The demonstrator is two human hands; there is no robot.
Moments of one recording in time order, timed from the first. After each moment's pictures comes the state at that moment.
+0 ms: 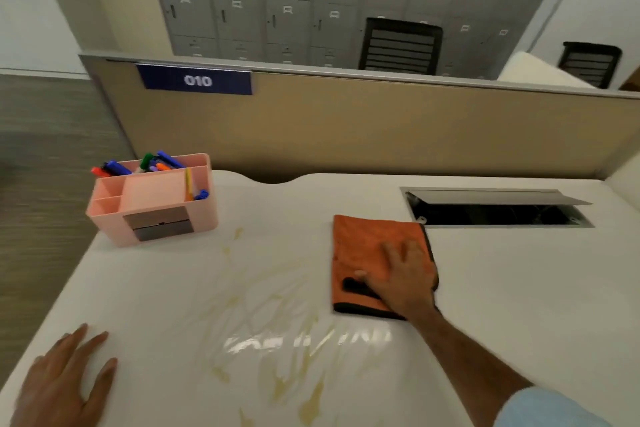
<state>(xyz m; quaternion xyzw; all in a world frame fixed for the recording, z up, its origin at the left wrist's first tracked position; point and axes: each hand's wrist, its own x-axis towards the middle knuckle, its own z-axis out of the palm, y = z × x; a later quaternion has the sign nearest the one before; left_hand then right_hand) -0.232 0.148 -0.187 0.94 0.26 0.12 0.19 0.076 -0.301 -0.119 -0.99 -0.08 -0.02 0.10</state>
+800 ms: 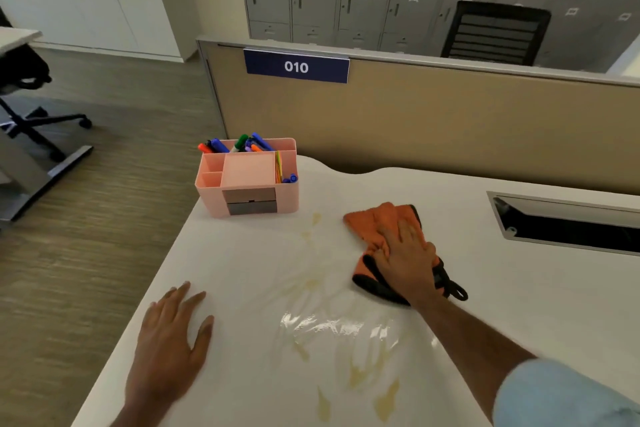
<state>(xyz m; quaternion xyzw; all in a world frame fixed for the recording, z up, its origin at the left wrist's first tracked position) -0.235 0.123 -0.133 0.94 0.28 0.10 0.17 0.074 -0.155 -0.125 -0.97 -0.24 -0.04 0.08</state>
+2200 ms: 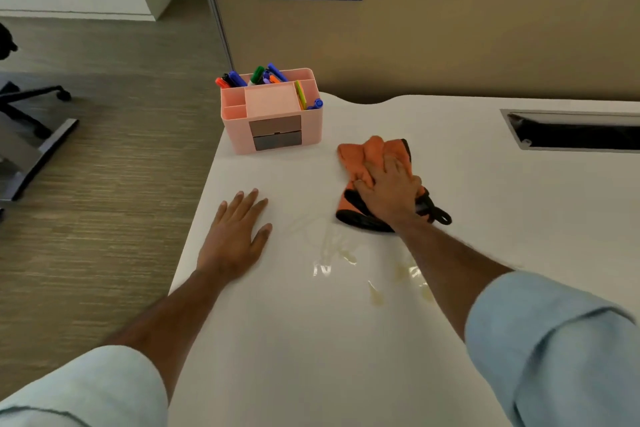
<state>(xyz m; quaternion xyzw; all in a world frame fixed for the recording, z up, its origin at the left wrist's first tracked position) -0.205 0.161 -0.138 0.98 0.11 0.03 0.15 -0.006 -0.082 -0.121 -0.98 -0.19 -0.02 0.07</state>
